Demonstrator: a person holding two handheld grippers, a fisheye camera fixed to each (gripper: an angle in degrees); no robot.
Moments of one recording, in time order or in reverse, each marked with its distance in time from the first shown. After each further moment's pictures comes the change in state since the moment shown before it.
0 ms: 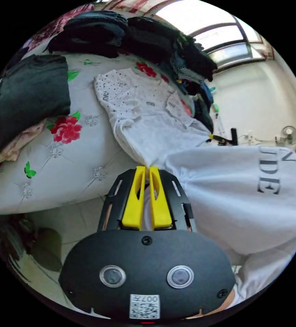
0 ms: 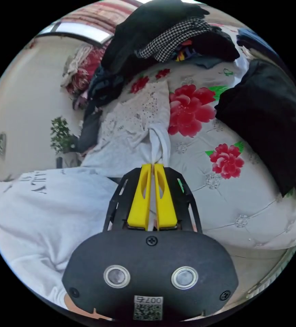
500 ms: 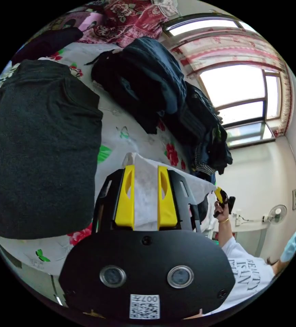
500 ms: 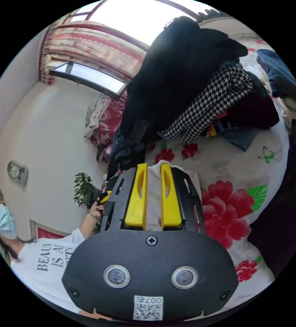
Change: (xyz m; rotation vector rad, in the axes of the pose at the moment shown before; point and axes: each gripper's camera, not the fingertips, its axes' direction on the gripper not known) left arm -0.143 -0.209 -0.094 0.423 0.121 -0.375; right arm 0.005 -0.192 -0.045 0.388 -0.244 0.028
